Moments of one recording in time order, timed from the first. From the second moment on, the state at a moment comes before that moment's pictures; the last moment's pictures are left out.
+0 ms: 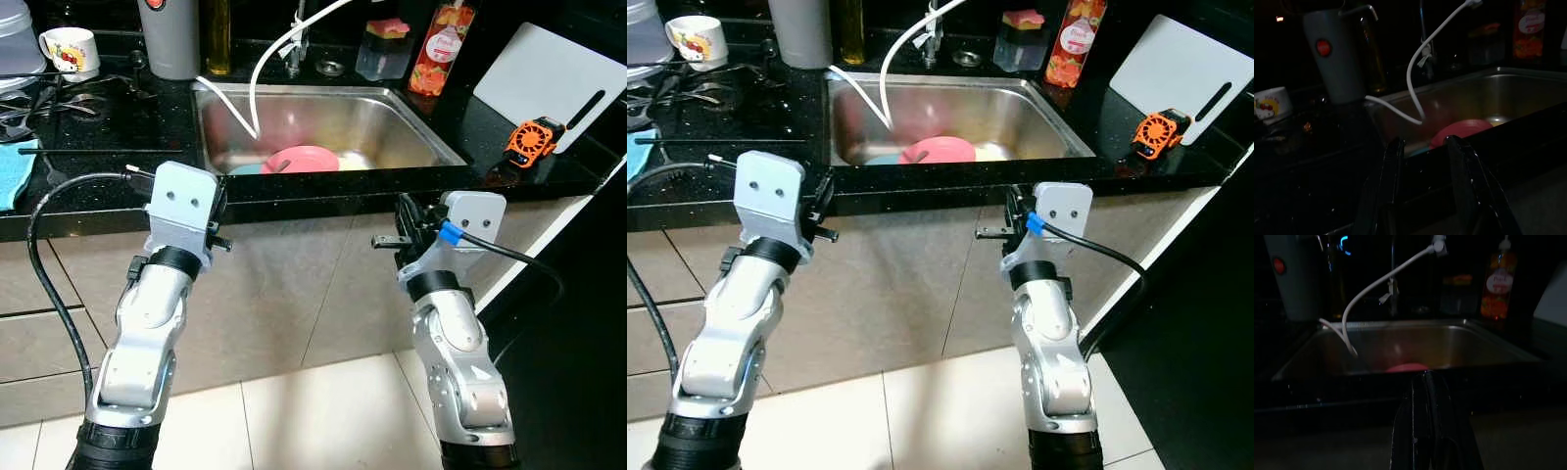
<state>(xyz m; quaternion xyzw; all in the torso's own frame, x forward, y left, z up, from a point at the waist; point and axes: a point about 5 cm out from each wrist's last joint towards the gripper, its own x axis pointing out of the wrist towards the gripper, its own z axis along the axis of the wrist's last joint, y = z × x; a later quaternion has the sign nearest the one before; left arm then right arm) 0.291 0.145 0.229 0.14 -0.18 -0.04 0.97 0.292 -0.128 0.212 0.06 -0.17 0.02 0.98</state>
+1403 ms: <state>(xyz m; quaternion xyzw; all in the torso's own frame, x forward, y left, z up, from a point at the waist) 0.292 0.145 0.238 0.18 -0.23 -0.02 0.96 0.293 -0.128 0.220 0.04 -0.20 0.01 0.98</state>
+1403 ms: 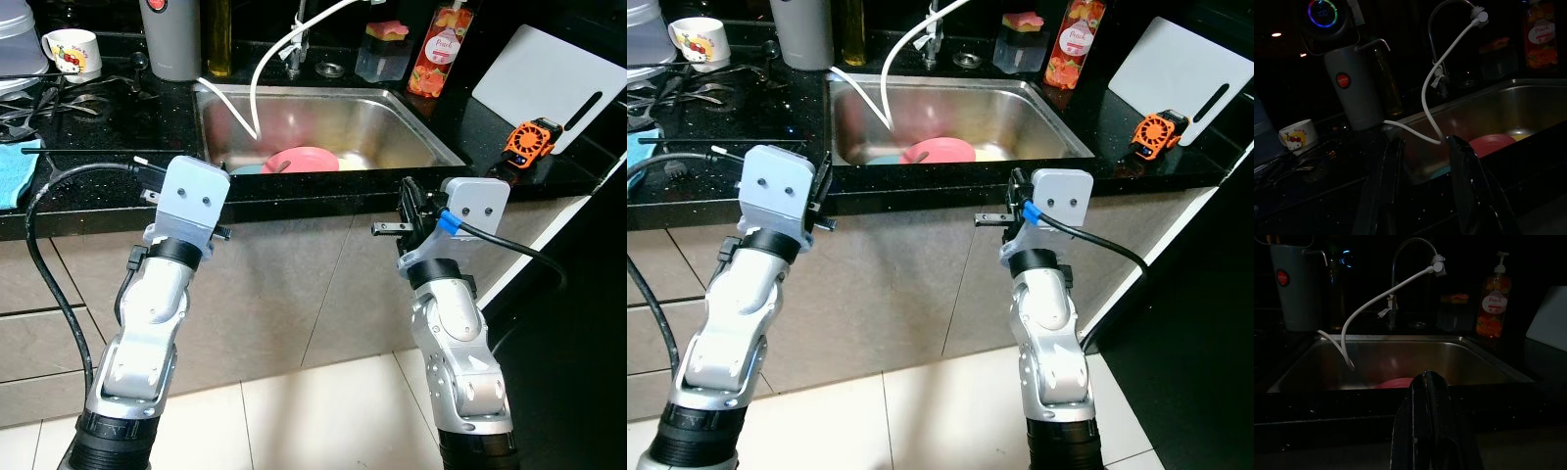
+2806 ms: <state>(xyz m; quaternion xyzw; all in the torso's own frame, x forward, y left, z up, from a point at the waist) 0.292 0.145 0.238 0.19 -0.23 -0.02 0.96 0.293 -0.128 0.219 0.03 -0.19 0.01 0.98</state>
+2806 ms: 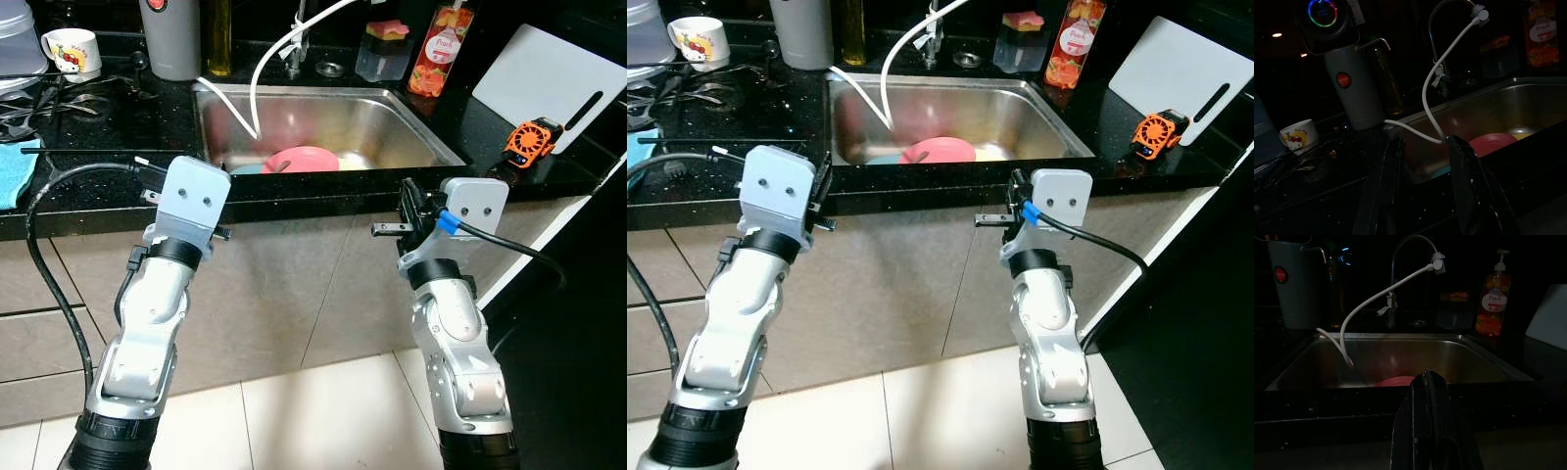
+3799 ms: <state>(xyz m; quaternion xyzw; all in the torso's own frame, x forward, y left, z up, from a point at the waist) 0.292 0.142 0.234 0.18 -0.22 -0.03 0.96 0.294 -0.130 0.217 0.03 -0.19 0.01 0.98</state>
